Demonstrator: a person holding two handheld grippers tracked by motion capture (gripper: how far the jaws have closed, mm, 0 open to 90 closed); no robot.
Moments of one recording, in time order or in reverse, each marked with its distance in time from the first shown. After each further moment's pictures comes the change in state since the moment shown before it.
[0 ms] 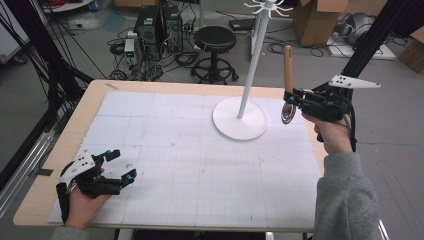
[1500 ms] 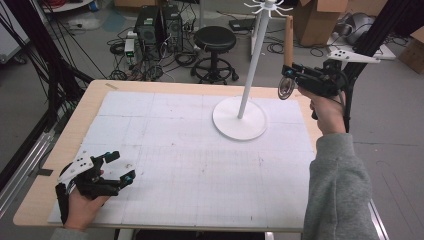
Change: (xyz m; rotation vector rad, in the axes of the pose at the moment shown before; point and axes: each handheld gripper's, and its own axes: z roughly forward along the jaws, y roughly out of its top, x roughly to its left) left arm 0.001 -0.003 -0.003 0.000 -0.010 -0.033; right arm -0.007 0.047 0.023 -0.069 -0.083 -0.002
